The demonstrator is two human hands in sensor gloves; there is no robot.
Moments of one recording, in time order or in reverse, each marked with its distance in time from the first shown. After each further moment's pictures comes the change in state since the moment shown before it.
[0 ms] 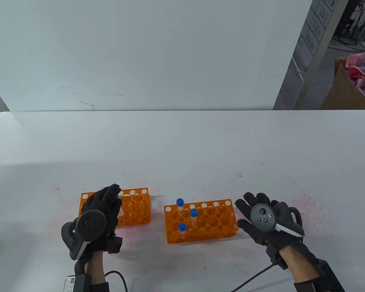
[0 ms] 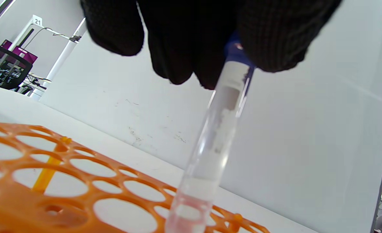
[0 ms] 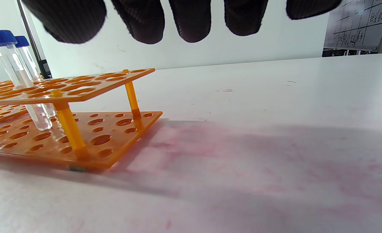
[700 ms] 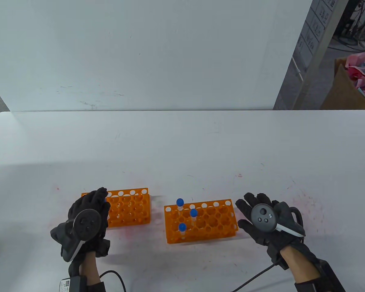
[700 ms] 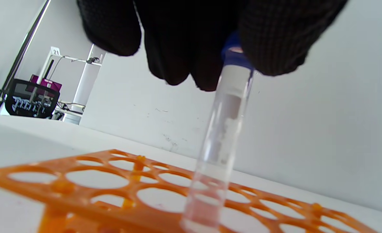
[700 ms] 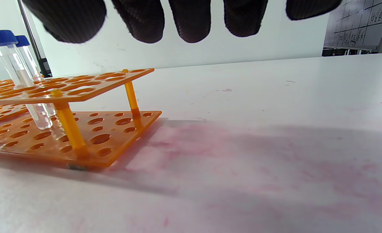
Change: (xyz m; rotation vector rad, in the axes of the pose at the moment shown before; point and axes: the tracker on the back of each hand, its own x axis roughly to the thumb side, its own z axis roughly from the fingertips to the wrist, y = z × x) left_hand -0.013 0.005 0.000 -0.035 0.042 -0.238; right_hand -0.001 -0.001 0.001 0.008 0.000 0.002
